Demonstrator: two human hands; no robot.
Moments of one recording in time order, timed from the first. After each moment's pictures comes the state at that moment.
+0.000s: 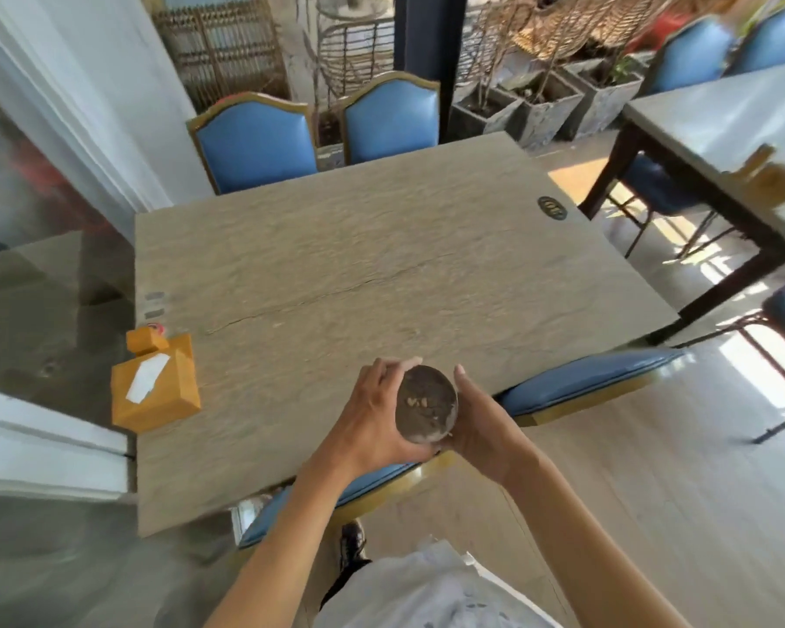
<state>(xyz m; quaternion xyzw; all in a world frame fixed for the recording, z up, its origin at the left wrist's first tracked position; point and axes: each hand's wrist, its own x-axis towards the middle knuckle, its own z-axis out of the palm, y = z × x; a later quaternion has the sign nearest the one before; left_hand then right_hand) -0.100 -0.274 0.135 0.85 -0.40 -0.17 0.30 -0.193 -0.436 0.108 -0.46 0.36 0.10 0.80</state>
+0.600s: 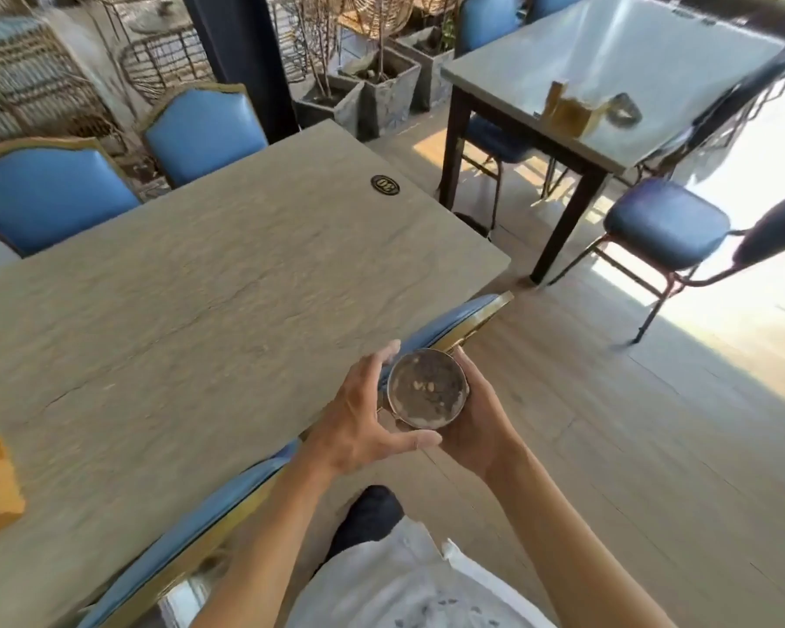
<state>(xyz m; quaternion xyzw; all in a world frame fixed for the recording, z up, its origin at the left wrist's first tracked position) -0.219 -0.464 0.148 0.78 -0.47 -0.25 0.32 -0.349 -0.598 0.107 -0.23 0.35 -0.07 0.91</state>
